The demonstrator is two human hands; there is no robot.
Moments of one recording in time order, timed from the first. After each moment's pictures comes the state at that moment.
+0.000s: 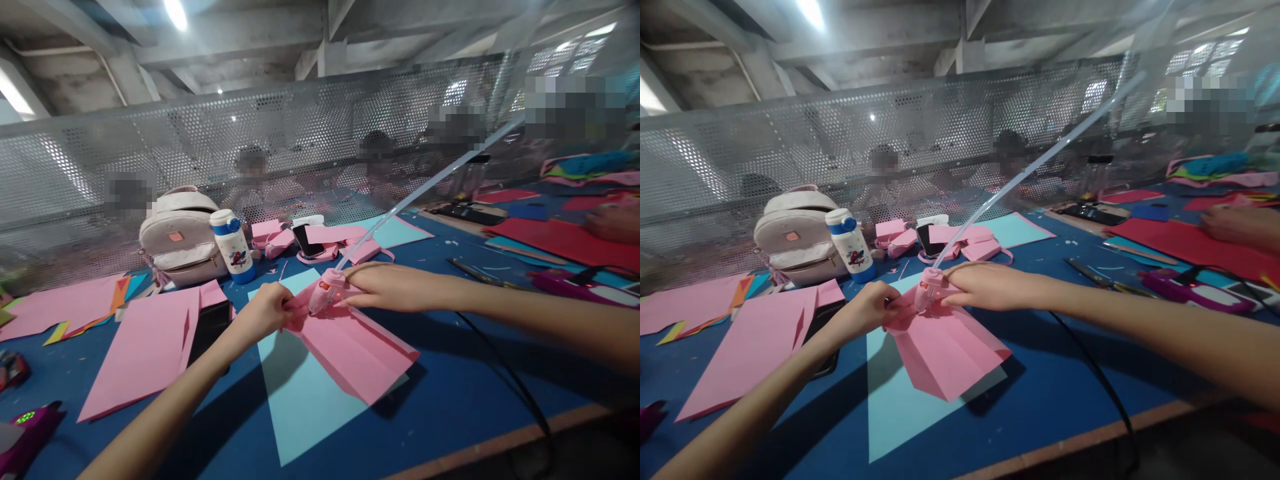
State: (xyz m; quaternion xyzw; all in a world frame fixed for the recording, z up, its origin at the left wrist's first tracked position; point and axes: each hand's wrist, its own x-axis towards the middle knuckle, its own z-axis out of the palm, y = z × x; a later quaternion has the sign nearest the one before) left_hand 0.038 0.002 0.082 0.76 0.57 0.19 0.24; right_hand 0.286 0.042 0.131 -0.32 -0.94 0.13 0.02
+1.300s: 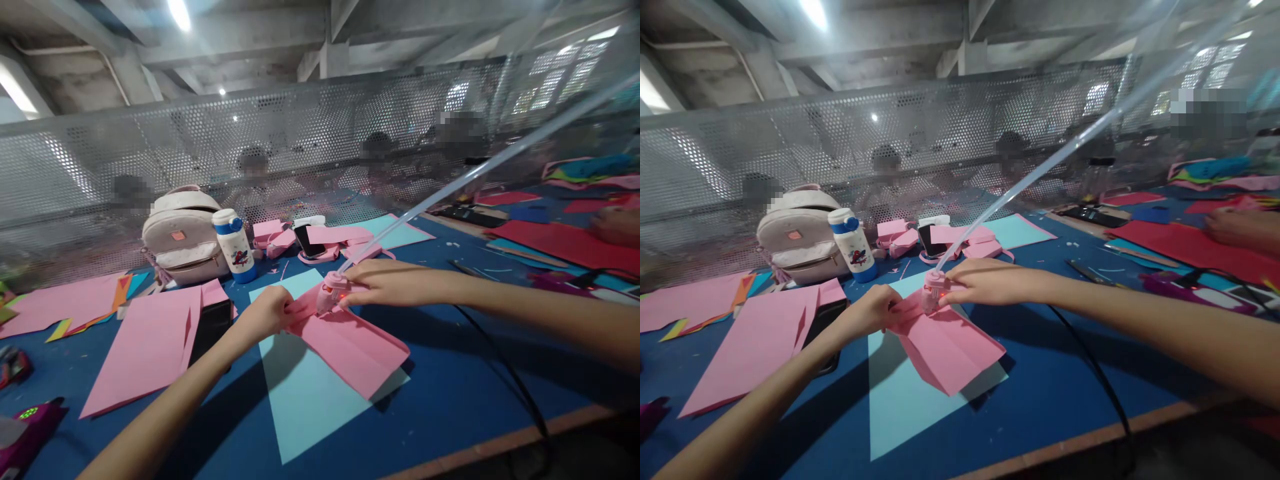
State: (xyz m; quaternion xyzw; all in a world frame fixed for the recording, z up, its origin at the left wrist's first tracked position) left_hand 0.035 0.003 0.078 0.78 0.56 0.13 0.24; right_hand 0.285 0.044 0.142 -0.28 -0.94 0.18 0.00
